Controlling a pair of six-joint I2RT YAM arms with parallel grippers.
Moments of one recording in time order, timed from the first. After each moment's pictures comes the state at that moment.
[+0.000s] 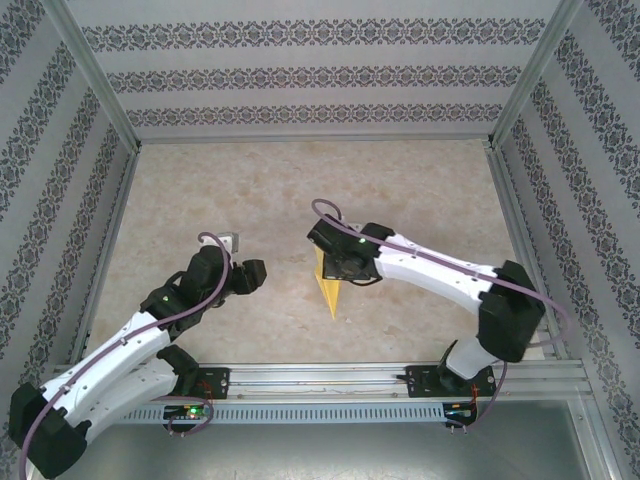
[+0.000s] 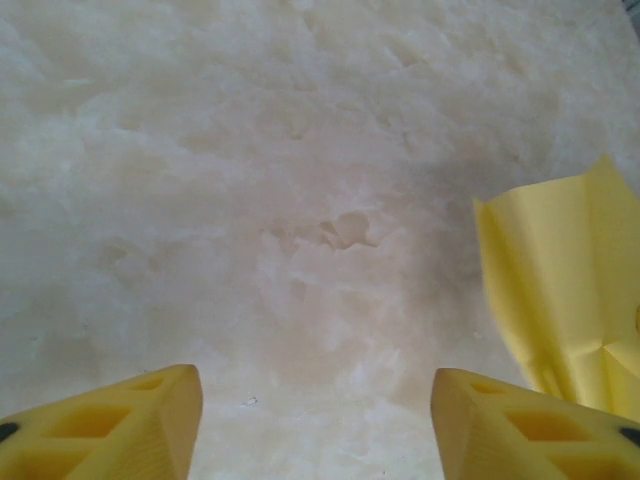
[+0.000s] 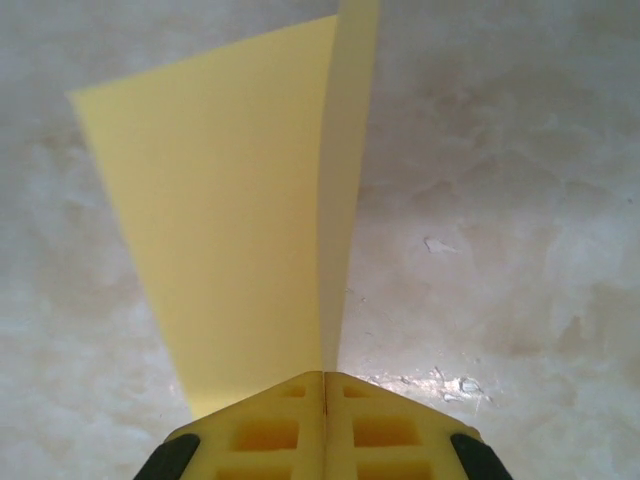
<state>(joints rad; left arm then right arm) -0.57 0.78 0.56 -0.44 -0.08 -0.64 0.88 1.53 1.18 -0.86 0.18 0.91</state>
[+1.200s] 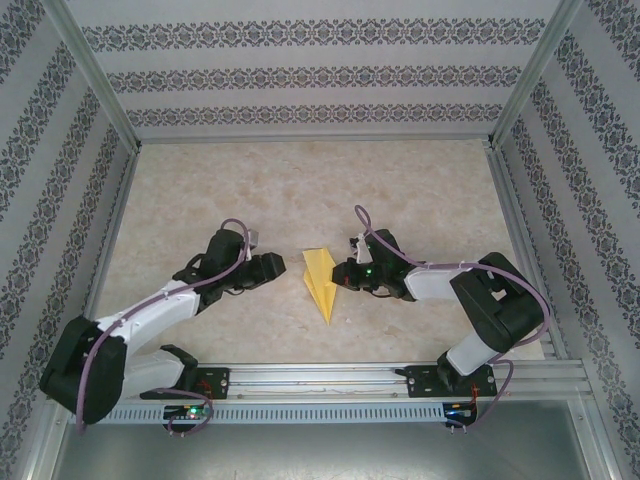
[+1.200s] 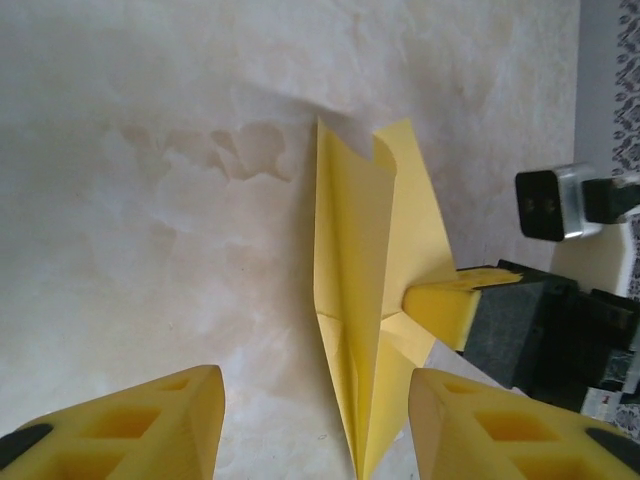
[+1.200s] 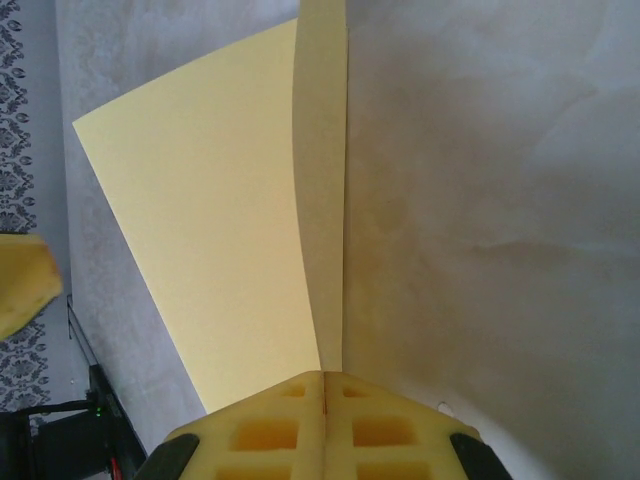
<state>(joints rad) -0.44 1.20 0.52 -0.07 0.39 -0.87 0.55 1.59 0.54 0.28 -0.57 0.83</state>
